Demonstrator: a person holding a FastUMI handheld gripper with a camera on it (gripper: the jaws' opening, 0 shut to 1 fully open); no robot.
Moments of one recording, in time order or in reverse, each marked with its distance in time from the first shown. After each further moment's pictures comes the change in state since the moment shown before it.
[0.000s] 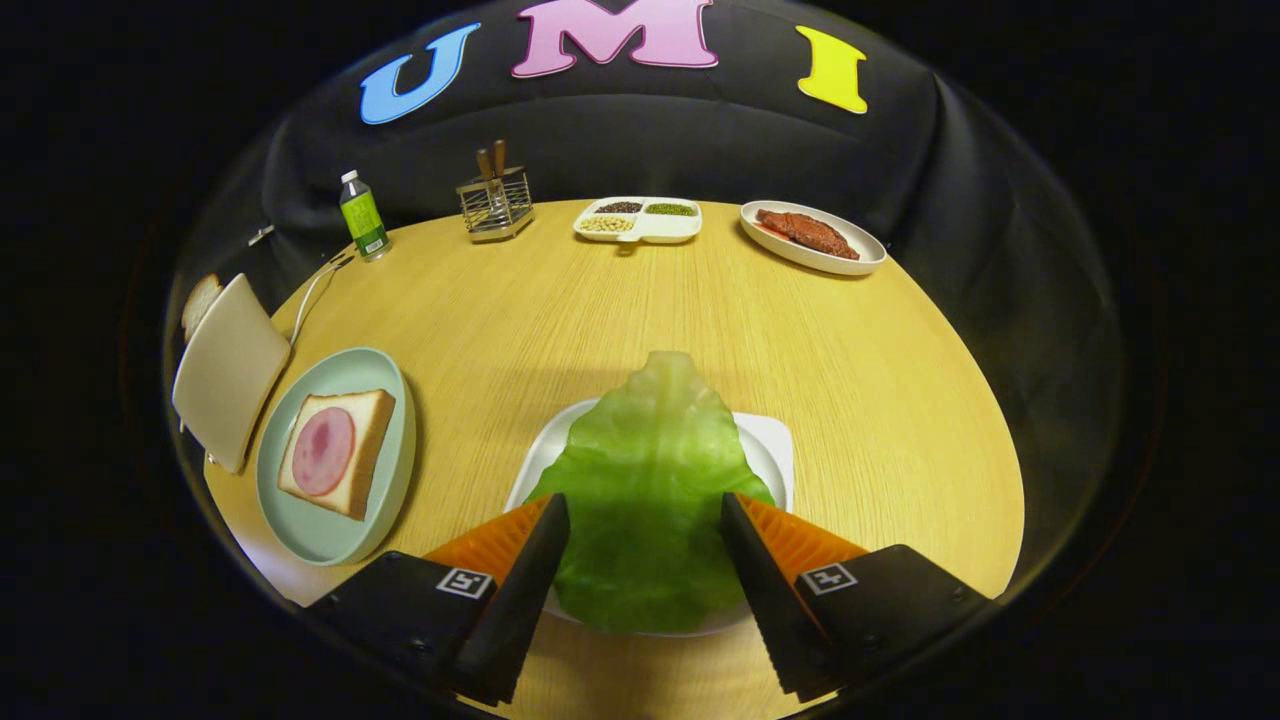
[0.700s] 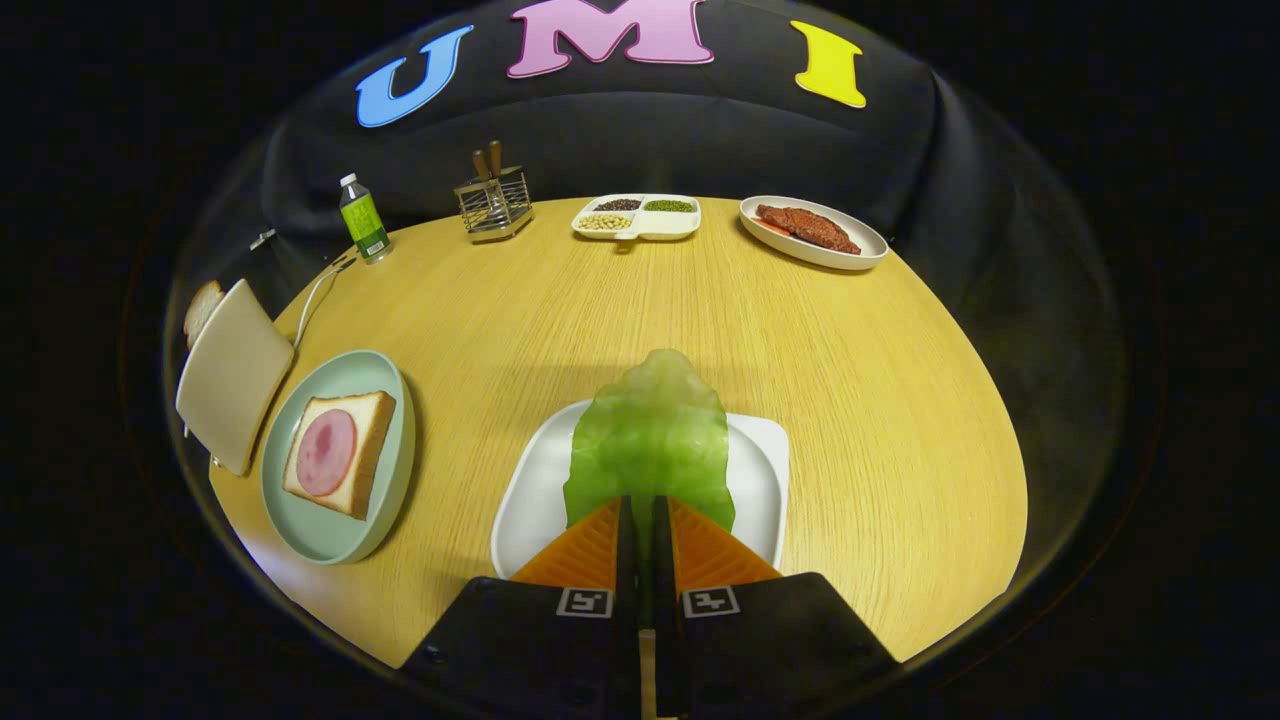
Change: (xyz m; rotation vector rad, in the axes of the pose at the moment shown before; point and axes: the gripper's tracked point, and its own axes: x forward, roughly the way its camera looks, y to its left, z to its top) arm 0.002 -0.003 -0.001 0.038 0.026 0.038
